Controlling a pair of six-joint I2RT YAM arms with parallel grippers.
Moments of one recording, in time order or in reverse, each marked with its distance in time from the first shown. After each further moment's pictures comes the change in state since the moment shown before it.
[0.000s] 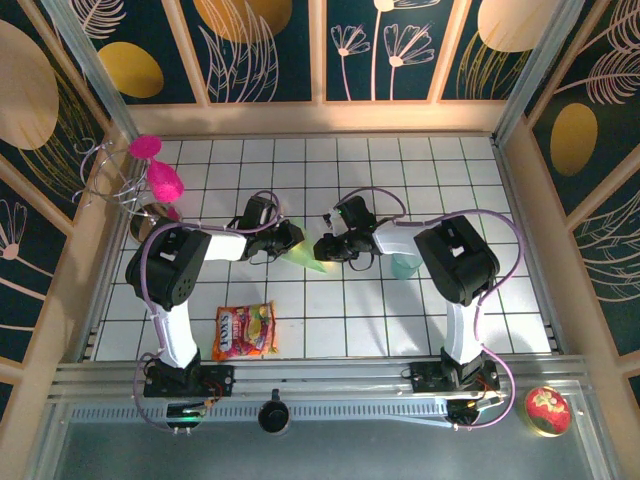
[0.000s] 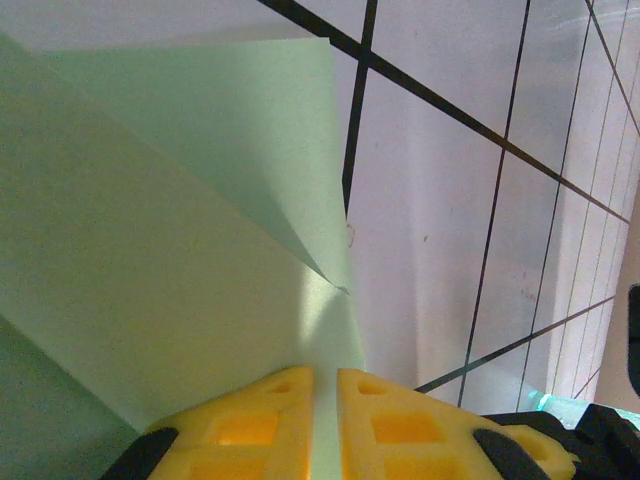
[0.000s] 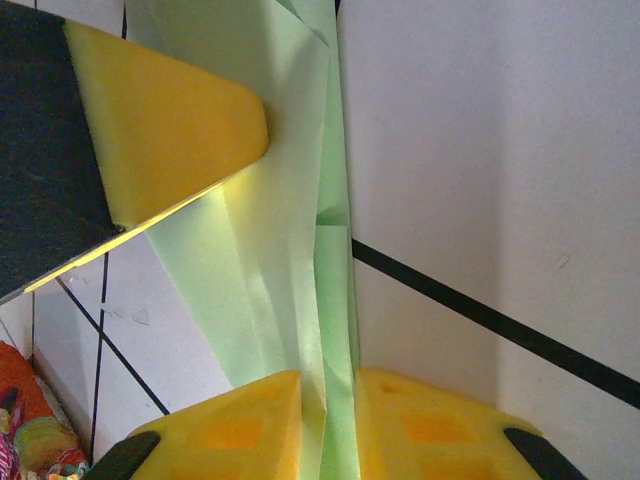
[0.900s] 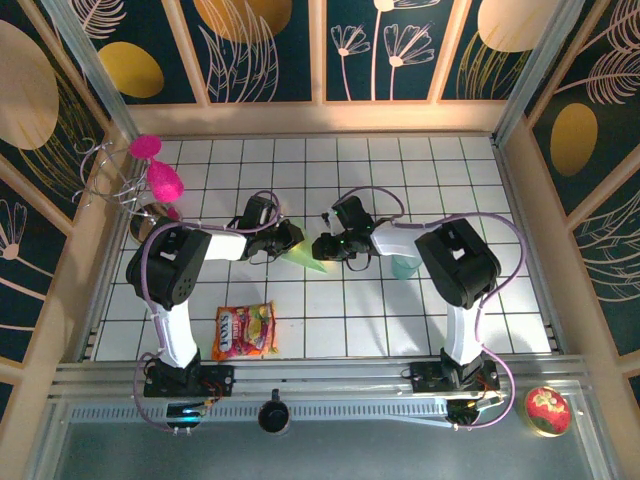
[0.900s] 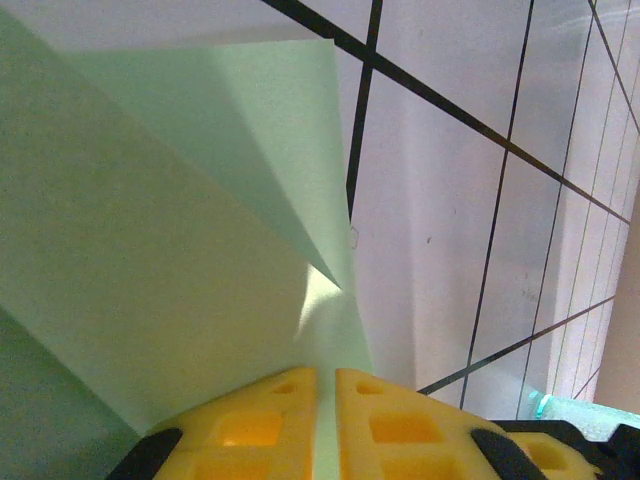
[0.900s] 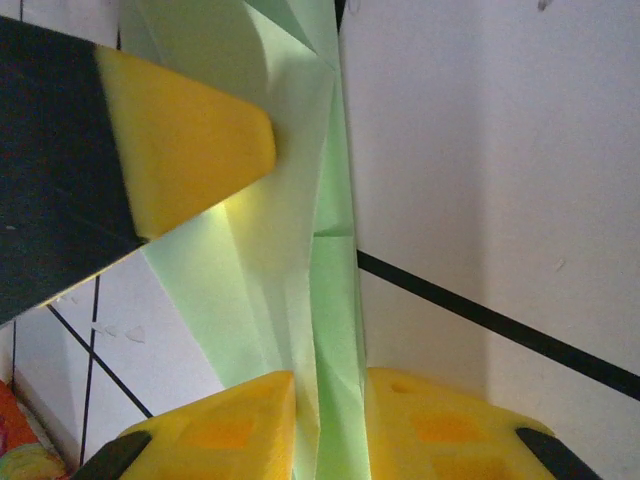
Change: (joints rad) left arm 0.000 0.006 0.002 0.000 0.002 0.001; right arm 0.027 -0.037 0.006 -0.013 0.087 0.028
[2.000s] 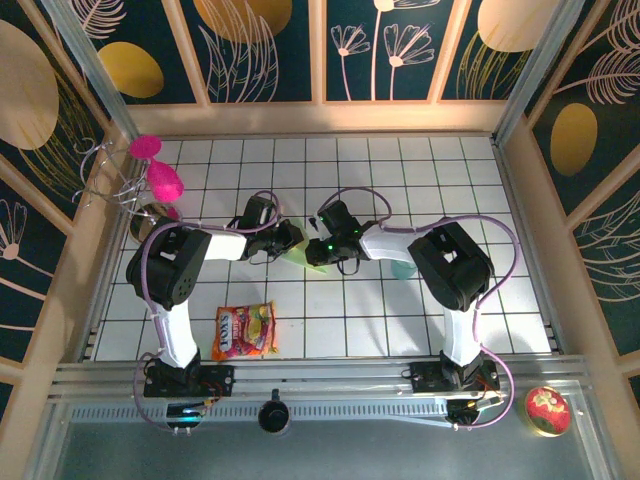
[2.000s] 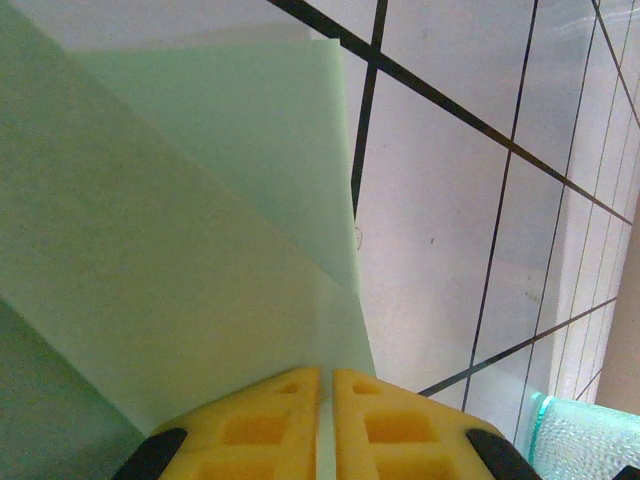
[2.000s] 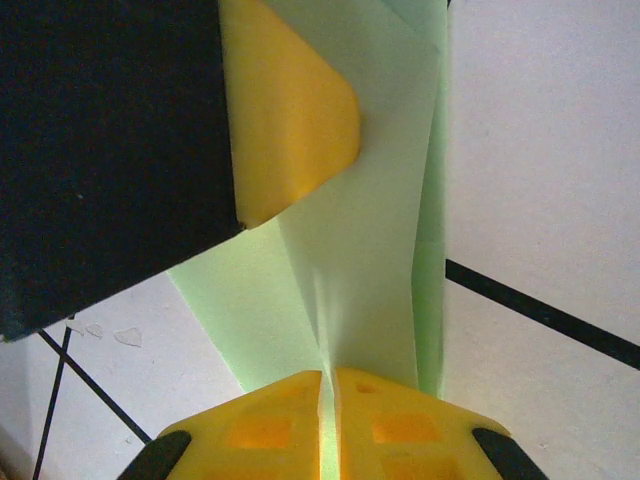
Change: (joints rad) left arm 0.000 0.001 0.000 -0.005 -0.003 0.000; right arm 0.086 0.020 0.042 -0.037 0.117 -0.054
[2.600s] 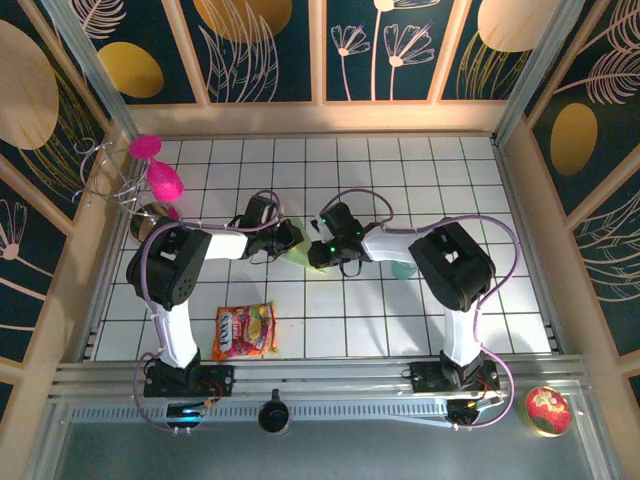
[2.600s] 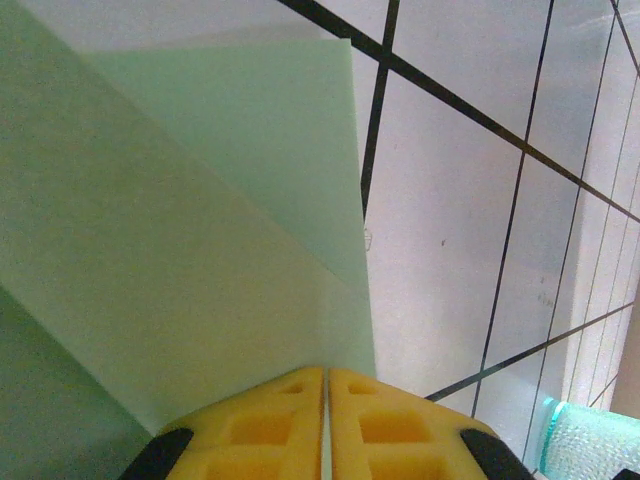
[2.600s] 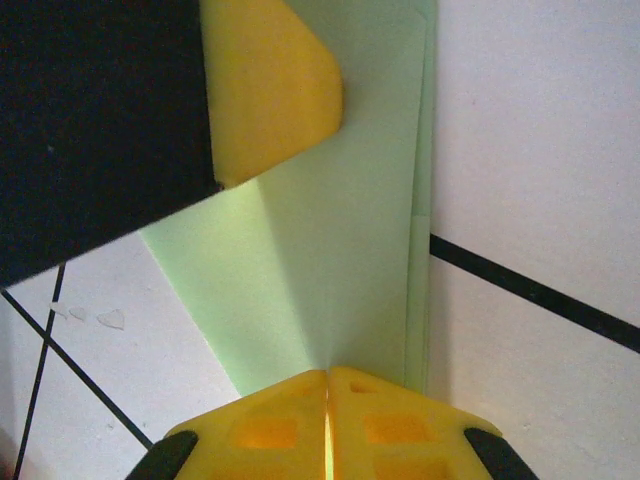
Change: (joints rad) left arm -0.002 0.000 0.017 -0.042 -0.025 0.011; right arm -0.008 -0.010 -0.037 0.015 -0.012 -0.024
